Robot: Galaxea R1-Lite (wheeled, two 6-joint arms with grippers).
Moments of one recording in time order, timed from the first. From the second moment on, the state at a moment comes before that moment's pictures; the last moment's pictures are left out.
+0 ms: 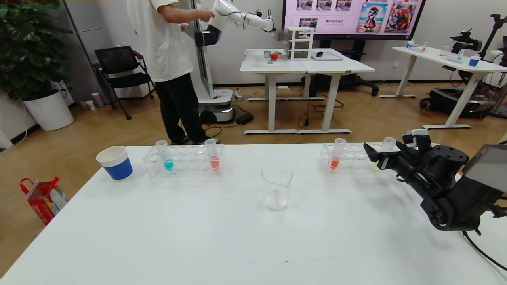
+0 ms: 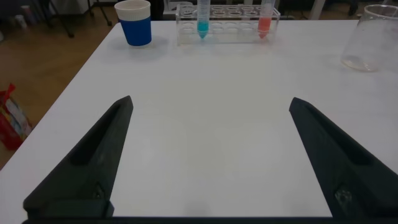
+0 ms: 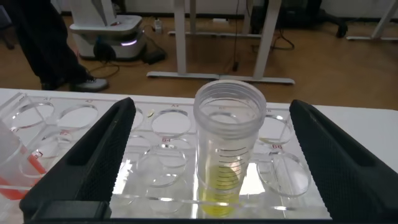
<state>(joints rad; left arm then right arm) 0.00 0.00 0.00 0.00 0.00 0.00 -0.09 2.35 -0.89 -1.51 0.14 0.03</state>
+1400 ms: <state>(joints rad) 0.00 0.00 0.00 0.00 0.00 0.00 -0.08 2.25 -0.90 -1.44 0.13 0.04</state>
